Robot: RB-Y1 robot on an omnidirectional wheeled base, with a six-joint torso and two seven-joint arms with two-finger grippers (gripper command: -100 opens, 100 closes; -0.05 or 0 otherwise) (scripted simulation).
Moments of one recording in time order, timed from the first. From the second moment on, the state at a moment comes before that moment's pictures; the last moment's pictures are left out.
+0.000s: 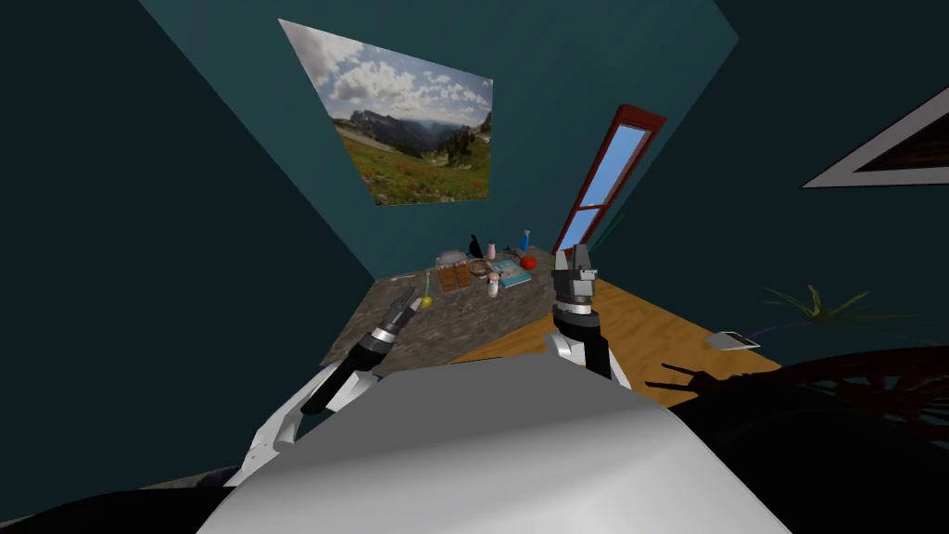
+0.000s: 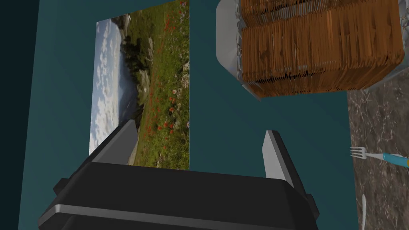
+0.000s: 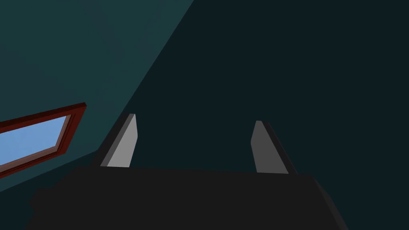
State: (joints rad) left arm 0.52 0.77 -0.14 -2.16 0.21 -0.32 0.15; right arm 0.51 -0.05 -0.05 -2.38 -0.03 -0.57 0.15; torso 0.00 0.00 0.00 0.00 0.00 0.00
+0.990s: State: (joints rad) left arm 0.54 1.09 -0.21 -2.07 0.33 -0.20 0.21; right arm 0.51 -0.05 -0.05 -2.38 -0.03 -0.57 0.15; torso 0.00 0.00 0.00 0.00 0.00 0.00
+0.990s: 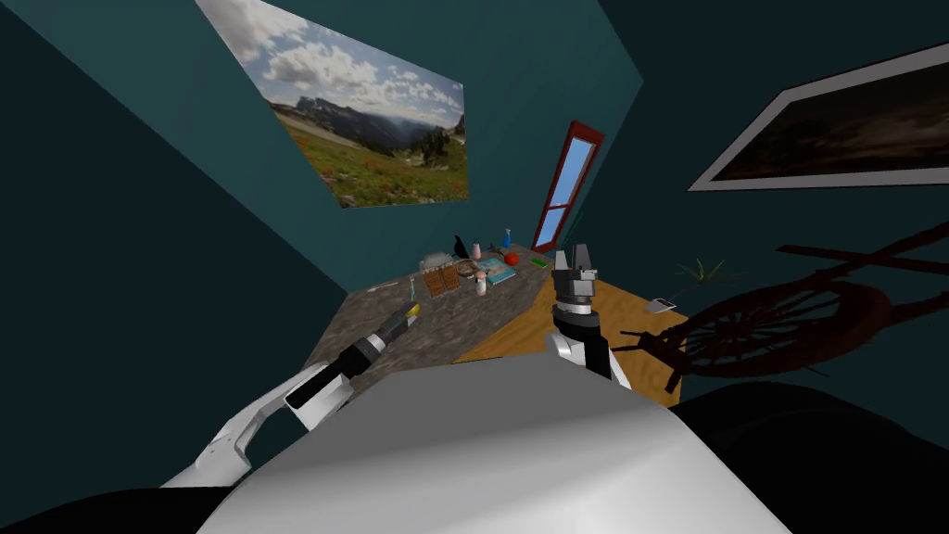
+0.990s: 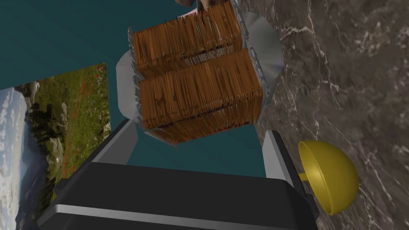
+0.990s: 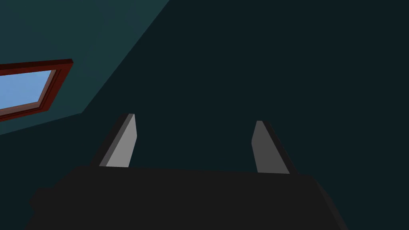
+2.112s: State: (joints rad) left arm 0.55 1.43 -0.29 -1.96 0.46 -0.07 0.28; right arm 0.51 -0.05 -0.05 -2.38 -0.03 -0.57 0.15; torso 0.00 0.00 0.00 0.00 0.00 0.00
